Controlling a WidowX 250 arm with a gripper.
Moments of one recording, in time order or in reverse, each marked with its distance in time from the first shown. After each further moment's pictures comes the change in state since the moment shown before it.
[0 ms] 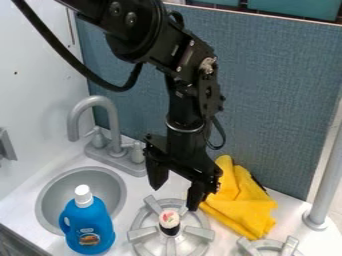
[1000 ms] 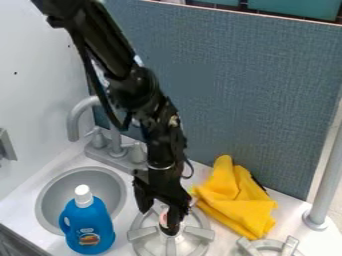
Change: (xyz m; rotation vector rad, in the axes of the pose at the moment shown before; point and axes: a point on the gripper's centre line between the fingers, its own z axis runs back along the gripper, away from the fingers) arm 0.026 0.044 -0.108 -0.055 0.030 0.002
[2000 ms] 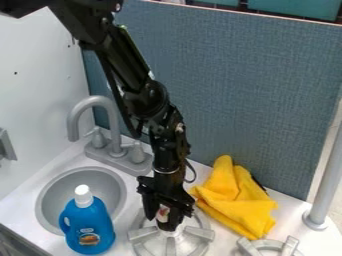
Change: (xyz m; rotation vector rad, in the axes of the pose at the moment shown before) arm 0.017 0.006 -0.027 -0.010 0.066 0.052
